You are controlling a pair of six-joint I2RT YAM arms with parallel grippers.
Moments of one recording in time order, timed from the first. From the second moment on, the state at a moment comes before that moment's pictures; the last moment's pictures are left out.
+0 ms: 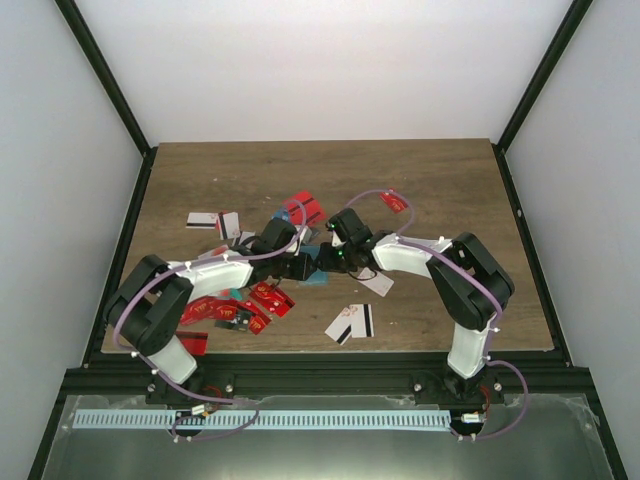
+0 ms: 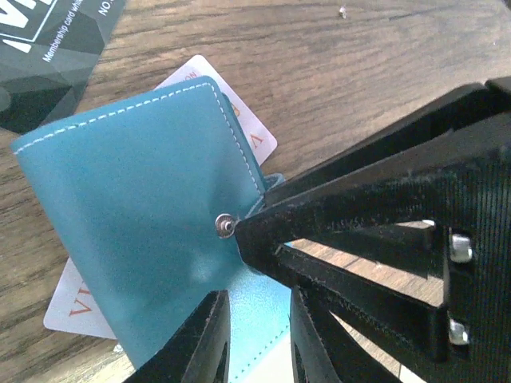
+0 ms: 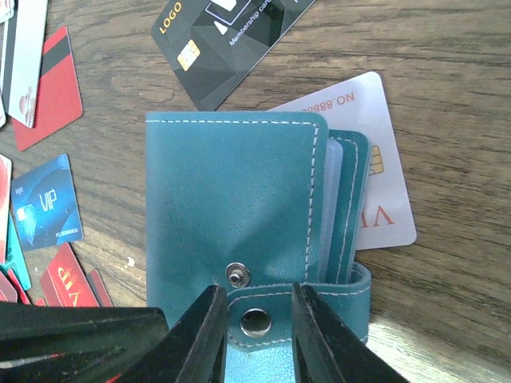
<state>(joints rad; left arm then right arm) -0.65 1.63 0.83 -0.10 0.26 -0.47 0.69 1.82 1.05 -0.17 -0.27 0.66</state>
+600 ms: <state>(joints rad) -0.64 1.72 0.83 0.03 0.29 -0.52 0.68 1.82 1.02 -0.15 -0.27 0.67</state>
